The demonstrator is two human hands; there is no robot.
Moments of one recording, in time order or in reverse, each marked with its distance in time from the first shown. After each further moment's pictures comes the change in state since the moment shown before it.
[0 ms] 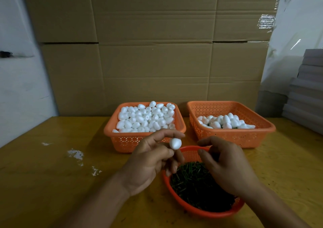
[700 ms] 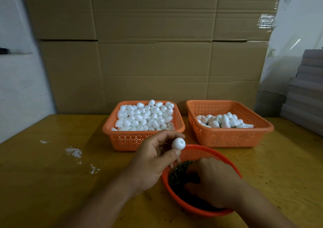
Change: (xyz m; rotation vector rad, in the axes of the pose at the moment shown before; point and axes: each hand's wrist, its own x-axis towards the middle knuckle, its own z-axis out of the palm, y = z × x) left_hand 0.004 -0.017 0.003 0.267 0.113 0.123; right_hand -0.004 -0.020 0.012 -0.576 -0.553 0.021
